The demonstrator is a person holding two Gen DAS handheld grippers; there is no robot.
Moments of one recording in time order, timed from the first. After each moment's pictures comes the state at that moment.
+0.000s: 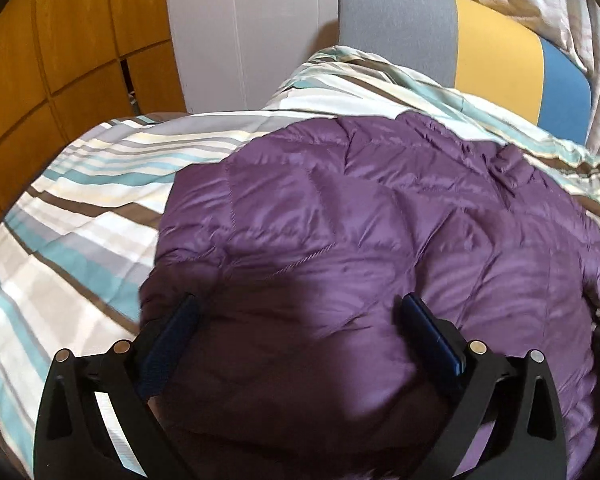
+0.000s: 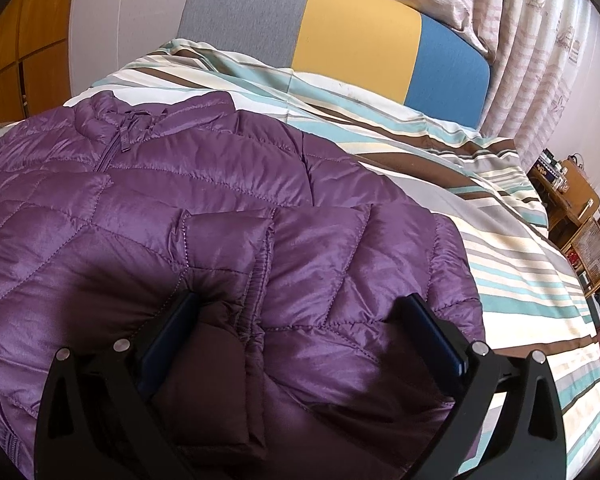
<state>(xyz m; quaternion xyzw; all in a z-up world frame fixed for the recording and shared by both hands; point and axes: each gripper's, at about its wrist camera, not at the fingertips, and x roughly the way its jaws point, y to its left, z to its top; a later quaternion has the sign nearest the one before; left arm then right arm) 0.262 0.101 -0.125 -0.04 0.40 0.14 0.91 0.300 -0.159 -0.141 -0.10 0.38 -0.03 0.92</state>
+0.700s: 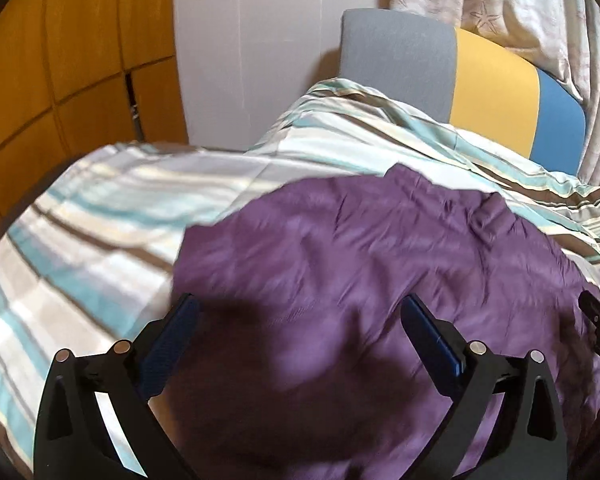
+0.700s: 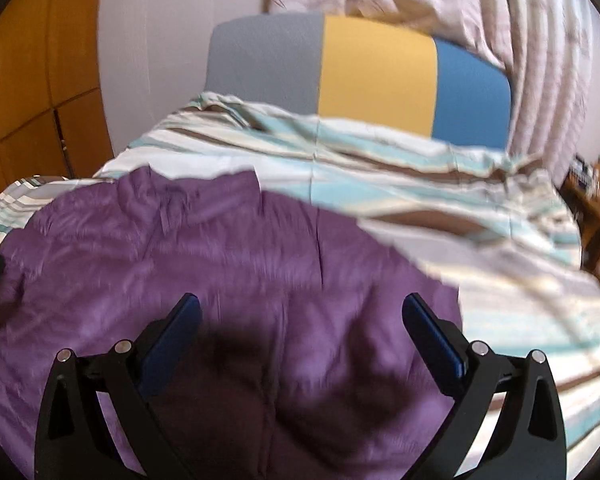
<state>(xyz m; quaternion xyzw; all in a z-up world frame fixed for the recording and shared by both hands) 0.281 0.098 -0.076 -0.06 0.36 0.13 0.92 0.307 -0.180 -0.083 -0.05 0.32 0.06 0.94</state>
